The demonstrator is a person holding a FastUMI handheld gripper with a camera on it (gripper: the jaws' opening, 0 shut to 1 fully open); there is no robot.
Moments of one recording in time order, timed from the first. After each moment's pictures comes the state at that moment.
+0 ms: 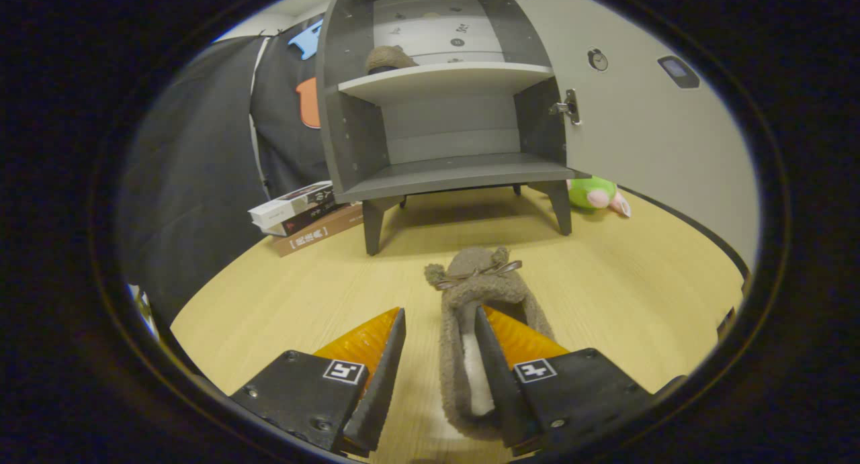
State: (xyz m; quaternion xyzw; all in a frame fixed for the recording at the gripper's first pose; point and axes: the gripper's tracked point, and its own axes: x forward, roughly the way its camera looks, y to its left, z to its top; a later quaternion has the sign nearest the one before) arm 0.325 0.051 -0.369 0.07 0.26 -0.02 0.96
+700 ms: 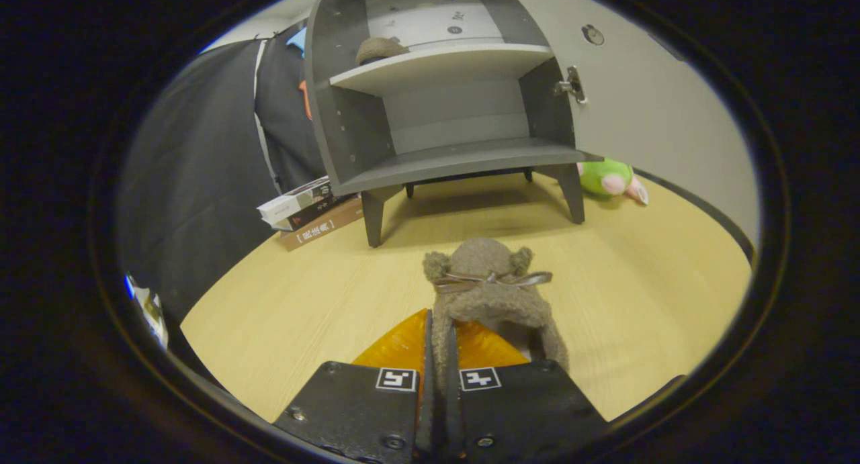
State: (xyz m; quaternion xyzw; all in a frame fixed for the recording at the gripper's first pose) arm 0.317 0.048 -0.361 0.09 0.27 0.05 0.96
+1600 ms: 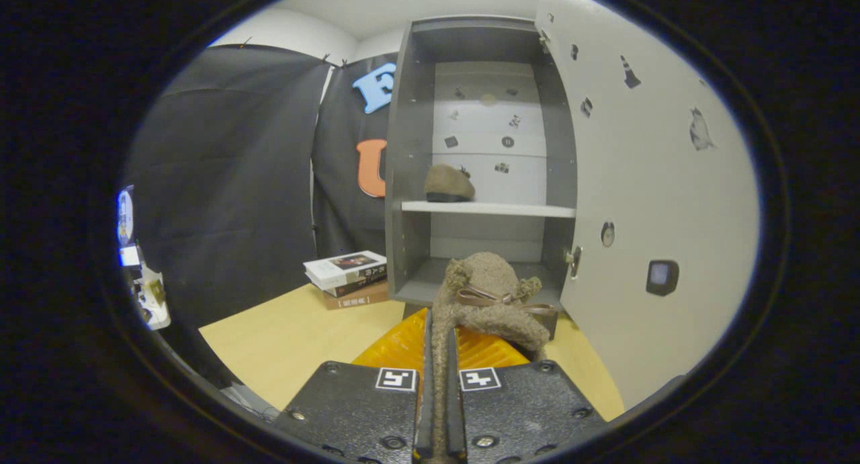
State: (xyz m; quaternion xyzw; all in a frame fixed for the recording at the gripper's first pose) arm 0.279 0.057 -0.144 0.01 0.11 0.09 0.99
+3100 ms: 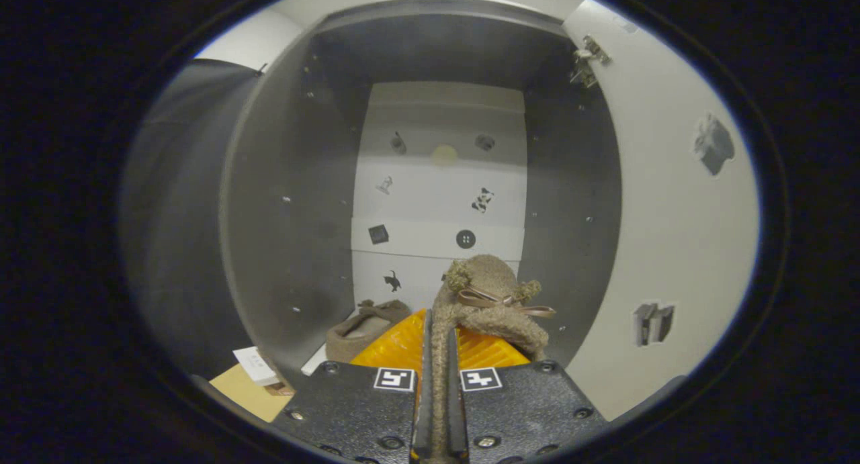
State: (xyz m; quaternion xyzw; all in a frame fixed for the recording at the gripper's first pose) arm 0.571 -0.020 0.052 -0.01 0.11 -0.01 0.99
